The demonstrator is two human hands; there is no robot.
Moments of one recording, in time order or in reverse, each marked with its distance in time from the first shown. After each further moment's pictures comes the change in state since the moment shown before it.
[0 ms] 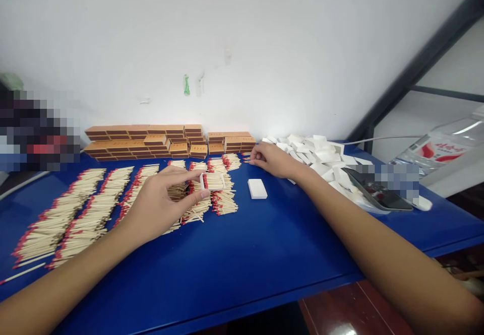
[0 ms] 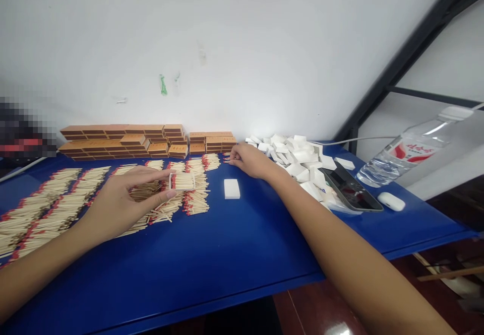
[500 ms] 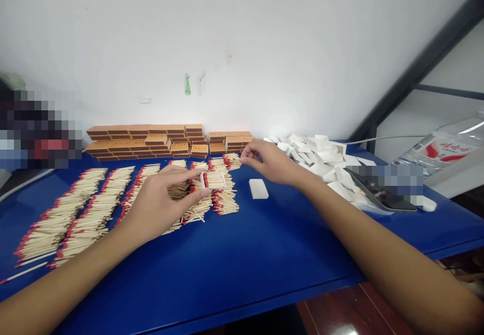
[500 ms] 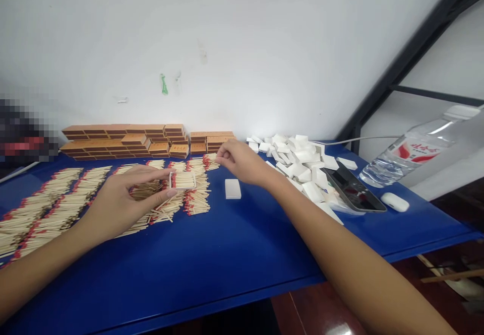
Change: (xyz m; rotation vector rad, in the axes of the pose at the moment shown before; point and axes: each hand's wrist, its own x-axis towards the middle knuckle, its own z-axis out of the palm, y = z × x) left_hand 0.001 0.000 0.001 -0.007 0.021 -0.008; right_hand -0.010 -0.047 -0.005 0.217 0.110 -0.077
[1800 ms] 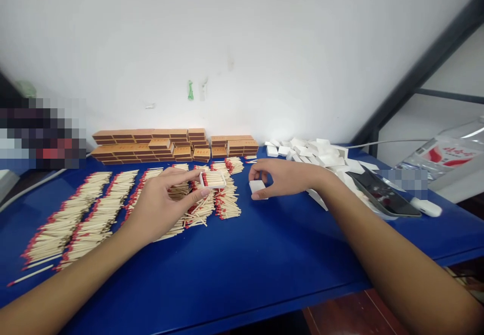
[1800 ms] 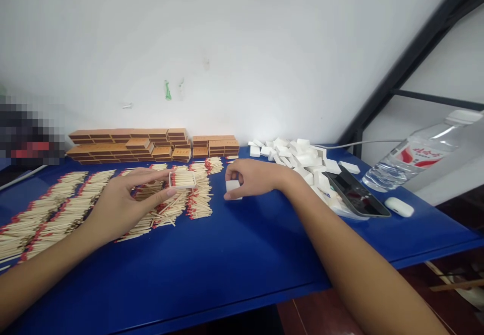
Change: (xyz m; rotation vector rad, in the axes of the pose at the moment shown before) left_hand 0.001 0.001 -0.004 -0.005 0.022 -0.088; right_hand -0.014 -0.004 -0.030 -0.156 -0.472 0.049
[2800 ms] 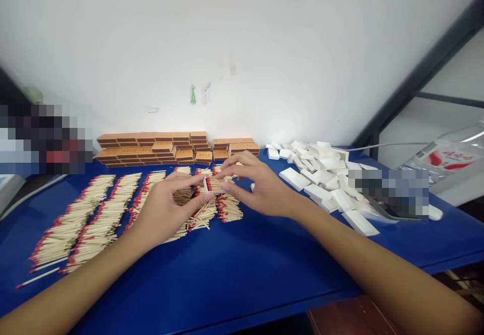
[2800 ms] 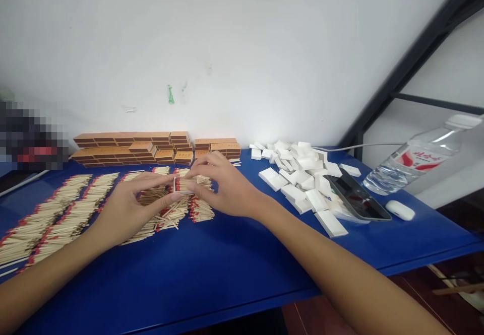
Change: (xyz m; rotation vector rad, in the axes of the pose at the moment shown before) left_hand -0.001 -0.008 0.006 -0.076 -0.020 0.031; right_hand 0.013 -0.063 0.034 0.197 0.574 -0.434
